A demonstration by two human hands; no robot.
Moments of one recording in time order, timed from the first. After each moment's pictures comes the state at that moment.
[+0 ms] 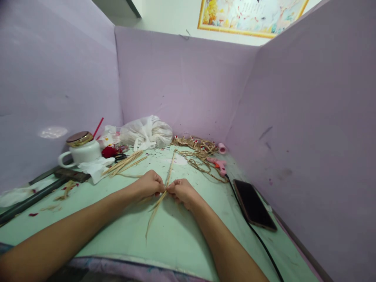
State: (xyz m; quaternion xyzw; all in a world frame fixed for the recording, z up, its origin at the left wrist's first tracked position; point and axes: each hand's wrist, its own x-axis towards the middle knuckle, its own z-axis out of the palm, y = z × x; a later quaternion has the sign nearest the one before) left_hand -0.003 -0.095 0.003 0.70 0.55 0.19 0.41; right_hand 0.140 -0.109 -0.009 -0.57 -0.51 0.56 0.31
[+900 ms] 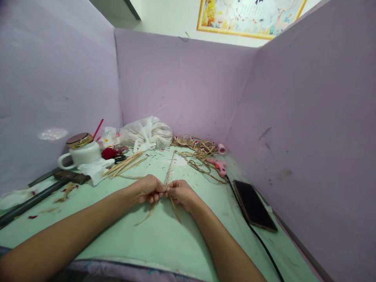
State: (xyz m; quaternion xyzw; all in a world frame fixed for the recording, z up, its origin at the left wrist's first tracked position) left_hand 0.003 -0.096 0.005 0.53 0.54 0.20 0.62; right_hand 0.139 -0.108 -0.015 -0.50 -0.56 0.58 0.32
